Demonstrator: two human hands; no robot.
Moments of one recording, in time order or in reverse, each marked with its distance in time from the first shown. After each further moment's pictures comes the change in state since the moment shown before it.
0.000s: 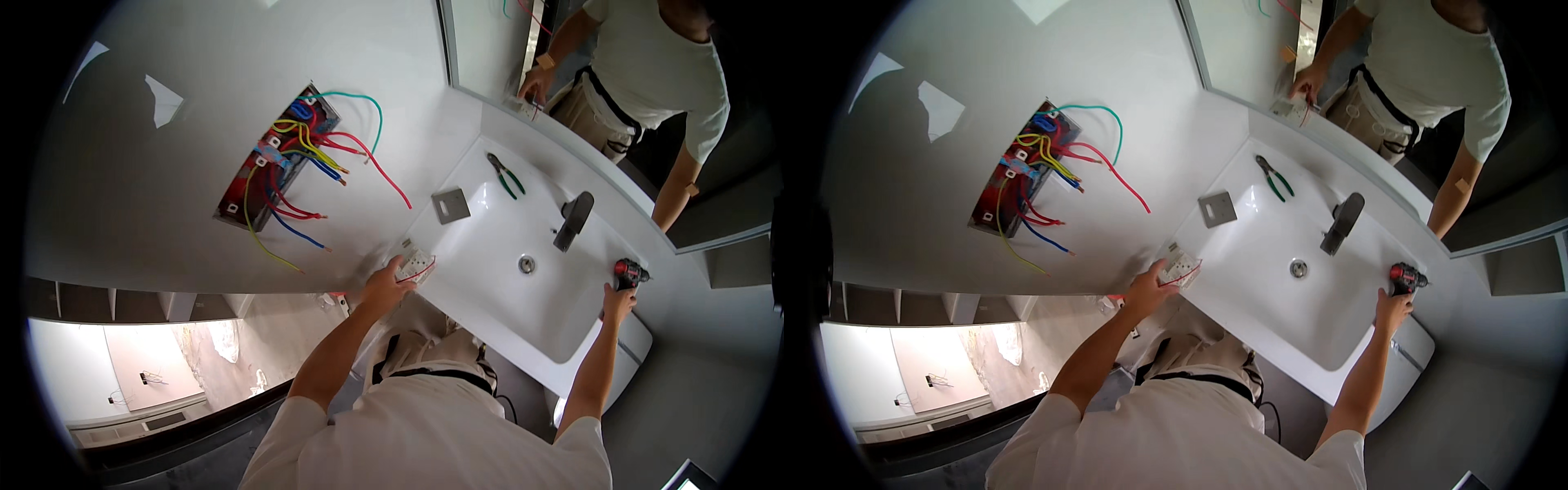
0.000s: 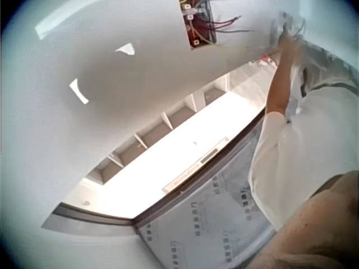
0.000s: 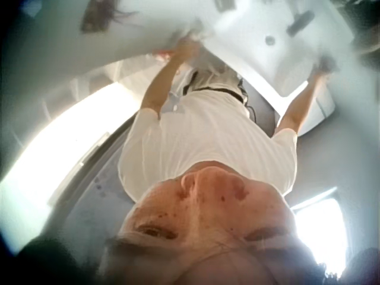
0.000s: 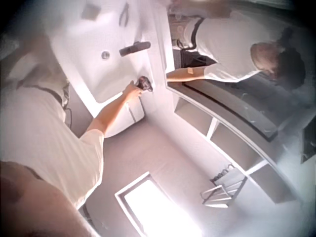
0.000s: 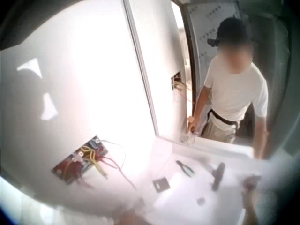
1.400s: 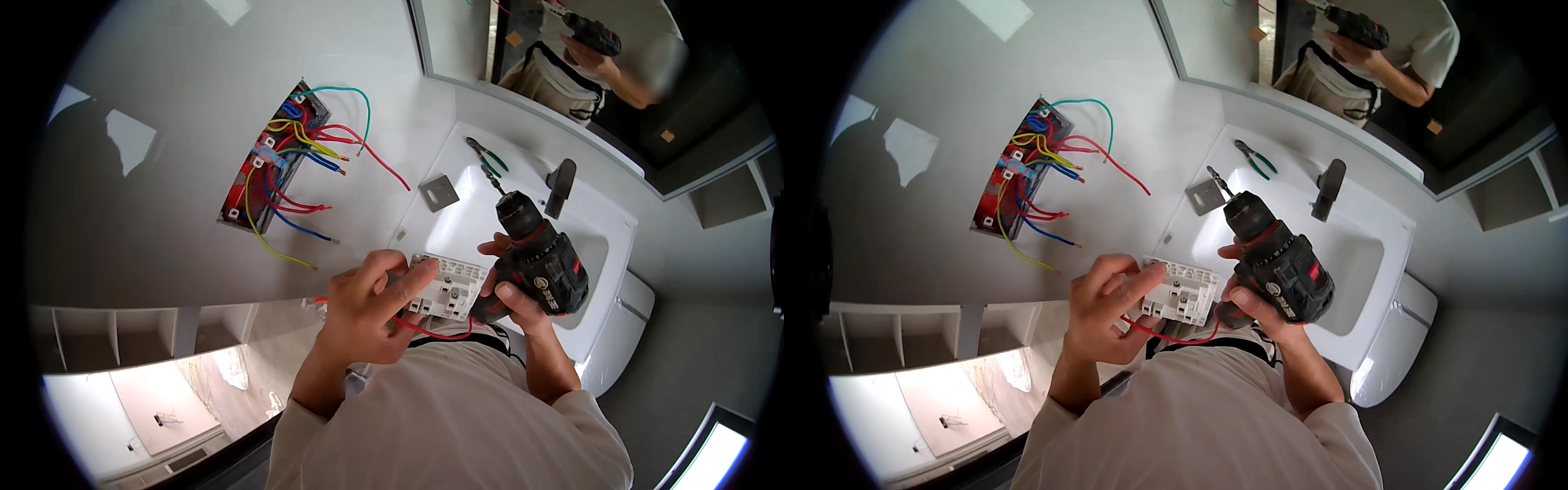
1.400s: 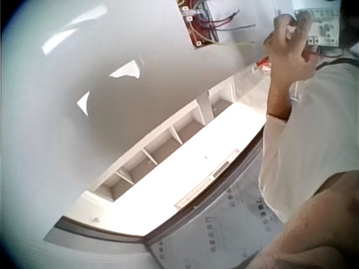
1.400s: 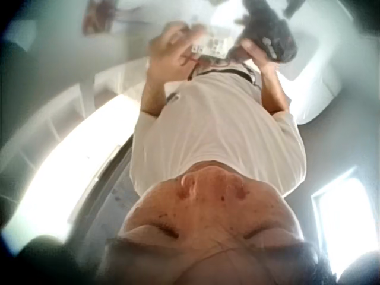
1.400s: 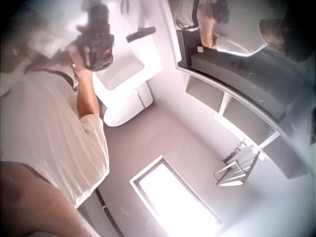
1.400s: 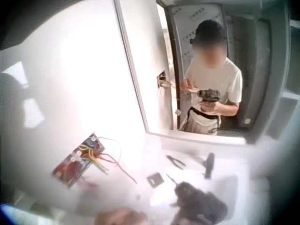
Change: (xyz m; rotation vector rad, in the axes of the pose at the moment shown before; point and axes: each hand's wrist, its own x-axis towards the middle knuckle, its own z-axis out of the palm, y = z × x) left_hand -0.128 0.163 -0.172 -0.060 0.350 1.031; right_hand -0.332 -0.189 -0.185 1.664 -1.095 -0.711
